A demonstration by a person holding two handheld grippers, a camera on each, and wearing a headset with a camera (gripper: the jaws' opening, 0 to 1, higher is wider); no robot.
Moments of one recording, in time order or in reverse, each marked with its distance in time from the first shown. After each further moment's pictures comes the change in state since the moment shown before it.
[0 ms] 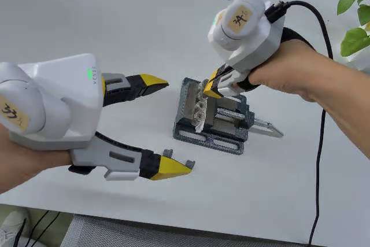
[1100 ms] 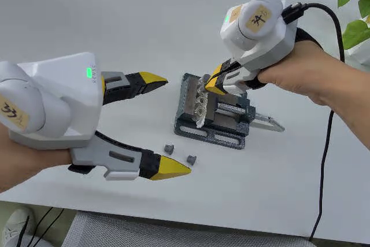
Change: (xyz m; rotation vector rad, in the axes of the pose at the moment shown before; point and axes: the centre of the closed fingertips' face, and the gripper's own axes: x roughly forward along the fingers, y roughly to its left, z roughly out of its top) left arm 0.001 -0.004 -0.004 0.001 0.010 -0.012; right arm -0.004 0.001 0.001 0.000 -0.088 -0.010
